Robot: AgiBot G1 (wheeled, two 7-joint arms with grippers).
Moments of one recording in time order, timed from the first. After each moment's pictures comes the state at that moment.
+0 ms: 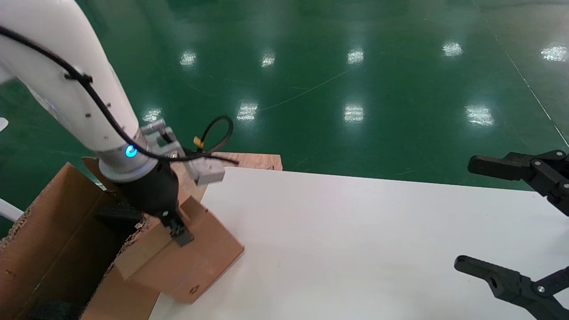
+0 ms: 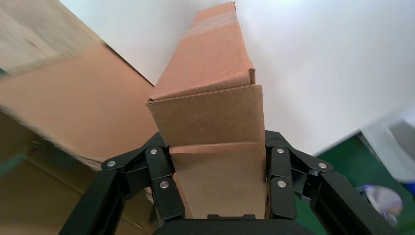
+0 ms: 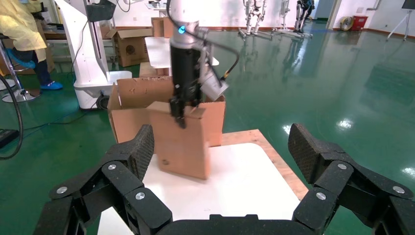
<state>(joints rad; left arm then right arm) -2.28 0.88 1.86 -1.25 1.47 1.51 -1.36 1.09 -0.59 -0.34 1.26 -0.68 -1.47 0.15</state>
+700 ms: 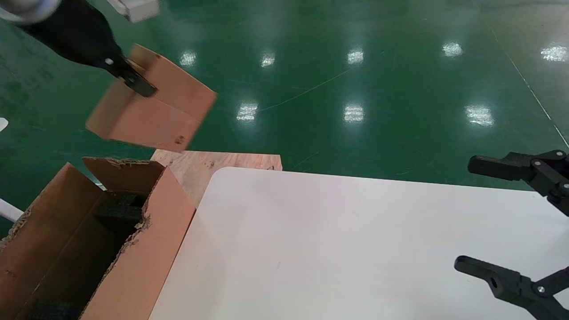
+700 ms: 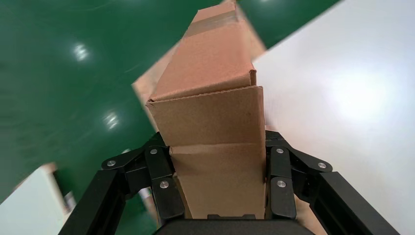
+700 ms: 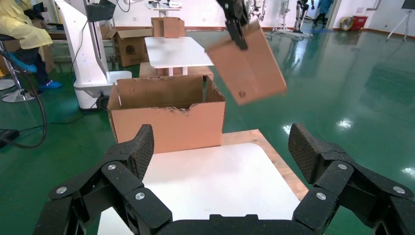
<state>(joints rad) -2.54 0.87 1.81 -0.94 1.63 1.47 -1.18 1.09 -0.59 -0.34 1.26 -0.68 -1.47 0.15</state>
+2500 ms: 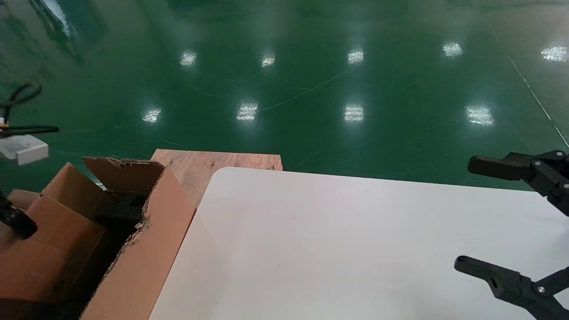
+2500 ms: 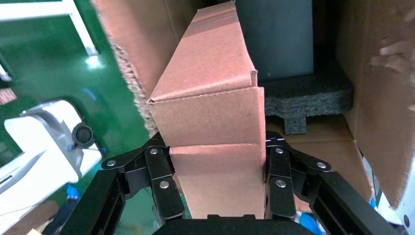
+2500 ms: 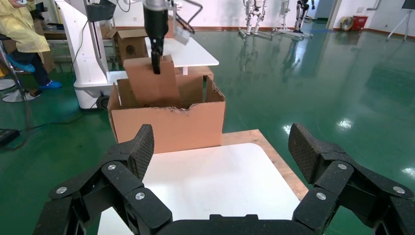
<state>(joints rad) -2.54 0.62 2.32 -0.83 1.46 1.50 -1.15 1.09 -0.59 -0.34 1.26 -0.68 -1.47 0.15</state>
